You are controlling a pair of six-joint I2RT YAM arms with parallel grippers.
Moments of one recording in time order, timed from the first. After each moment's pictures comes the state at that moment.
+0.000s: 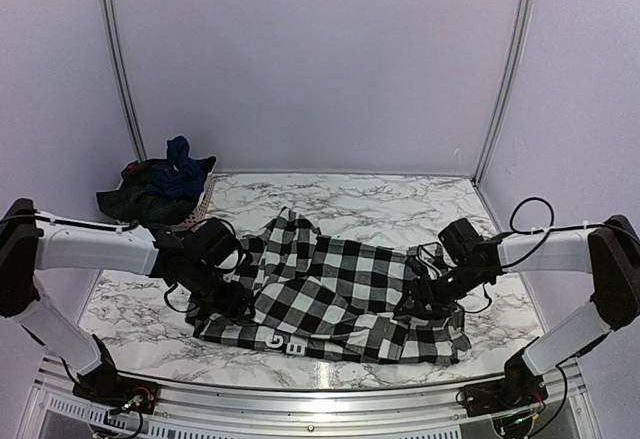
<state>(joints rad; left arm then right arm) -0.81 1.55 0.84 -0.50 0.11 -0.41 0.41 1.45 0.66 -0.45 -0.65 0.32</state>
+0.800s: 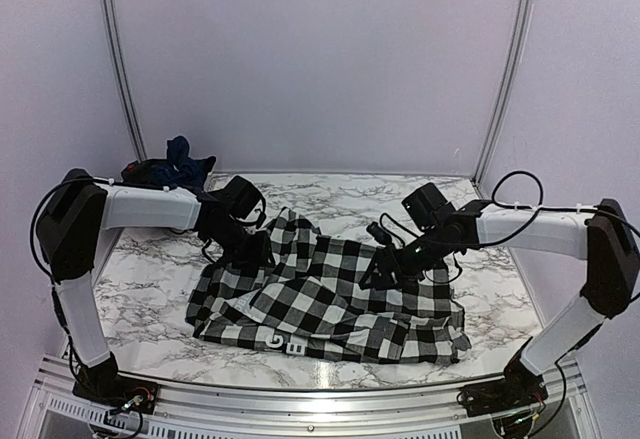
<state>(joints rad) -0.66 1.88 1.26 -0.50 0.18 -0.57 0.60 1.52 0.98 -0.53 -0.60 0.37</state>
